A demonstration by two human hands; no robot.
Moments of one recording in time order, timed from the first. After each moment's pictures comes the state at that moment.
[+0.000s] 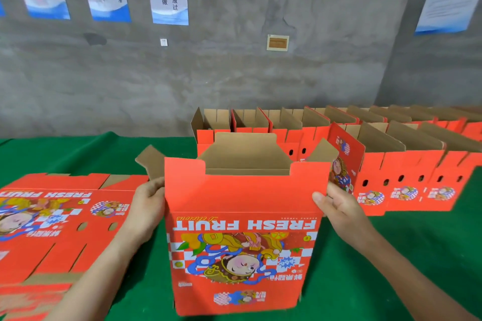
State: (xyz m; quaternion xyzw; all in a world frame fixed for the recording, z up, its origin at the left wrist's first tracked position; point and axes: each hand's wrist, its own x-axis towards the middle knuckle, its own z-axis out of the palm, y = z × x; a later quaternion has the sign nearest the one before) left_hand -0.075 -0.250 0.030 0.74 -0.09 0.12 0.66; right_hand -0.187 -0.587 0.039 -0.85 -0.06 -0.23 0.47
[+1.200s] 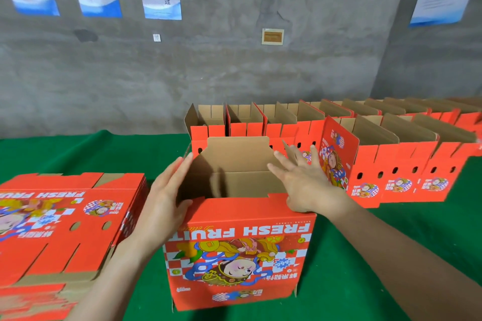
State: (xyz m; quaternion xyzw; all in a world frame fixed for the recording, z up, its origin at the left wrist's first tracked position) left_hand -0.091 -0.272 0.032 0.86 -0.28 0.25 0.35; right_hand -0.126 -0.554 0.079 -0.98 0.00 -0.03 -0.20
